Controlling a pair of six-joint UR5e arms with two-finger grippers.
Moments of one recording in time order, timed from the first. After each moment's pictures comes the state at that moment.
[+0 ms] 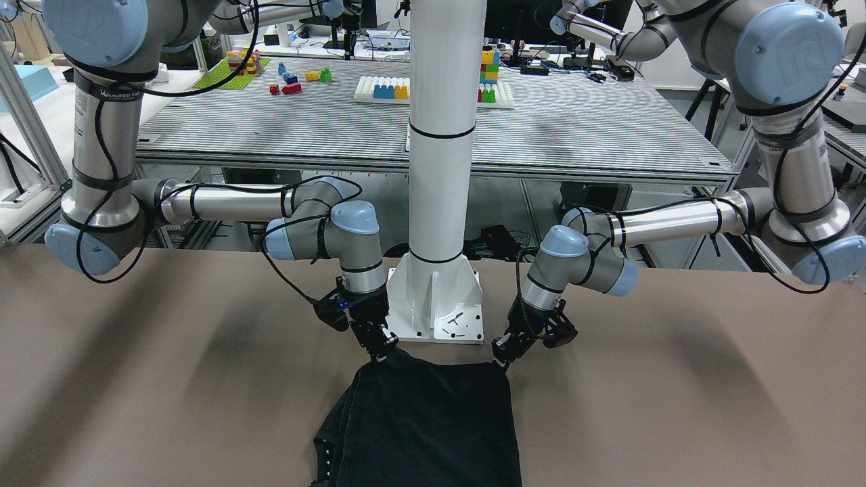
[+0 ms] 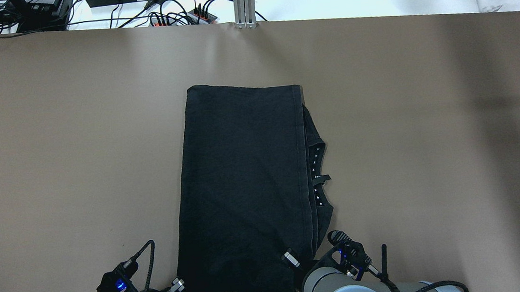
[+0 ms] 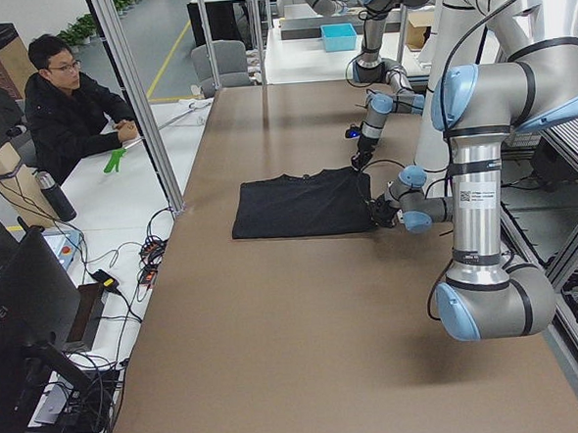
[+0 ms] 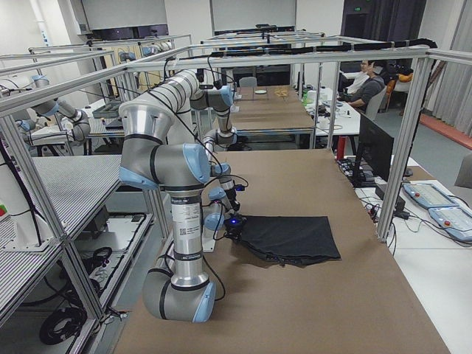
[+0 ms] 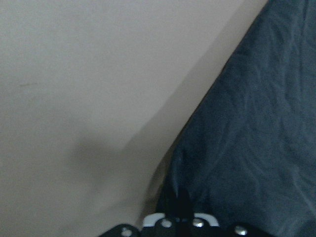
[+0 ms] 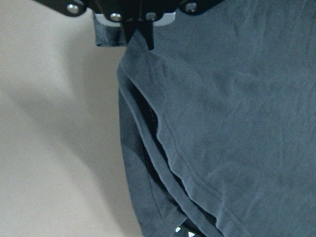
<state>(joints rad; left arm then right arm) -0.10 -1.72 -2.03 -2.09 -1.35 -2.18 0.14 -1.20 2.08 -1.49 1.36 2.29</state>
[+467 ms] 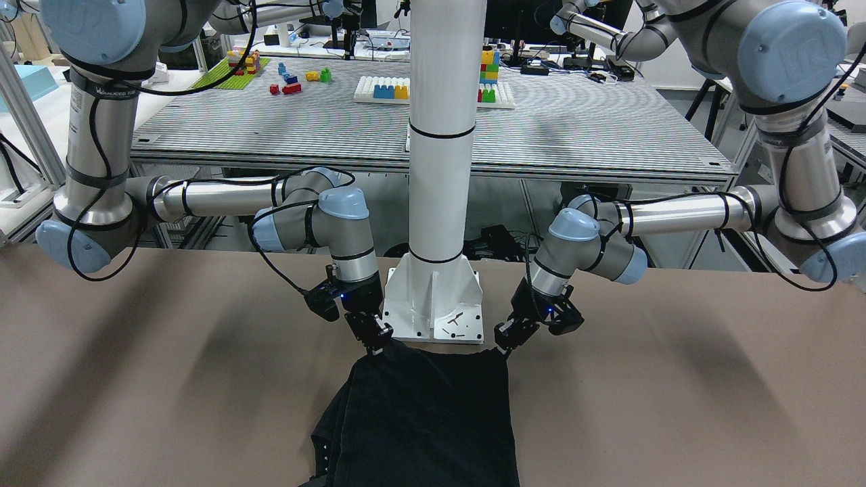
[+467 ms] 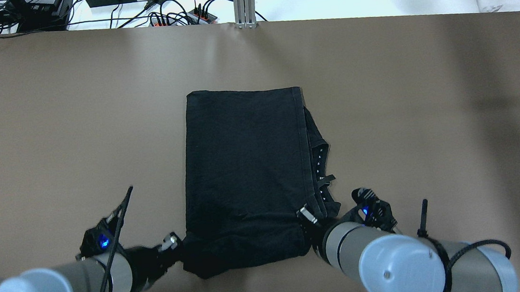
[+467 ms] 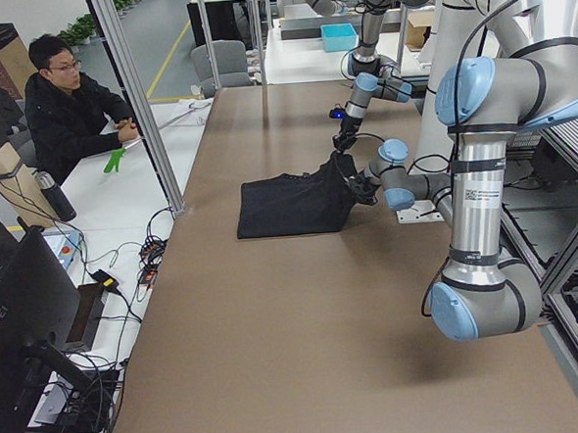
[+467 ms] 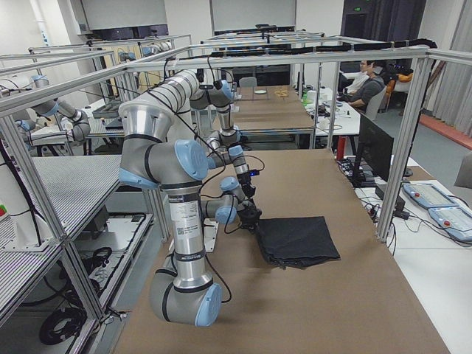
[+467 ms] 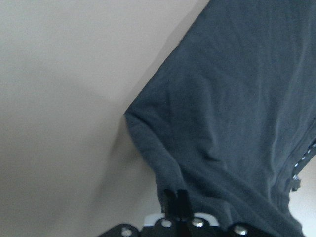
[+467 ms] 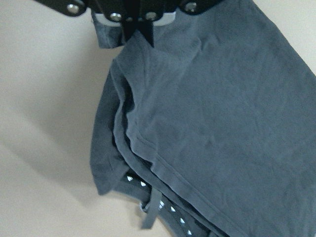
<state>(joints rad) -0.34 -1.82 -2.13 -1.95 -1.55 -2.13 0.32 -1.20 2.16 -1.50 1.45 2.30</state>
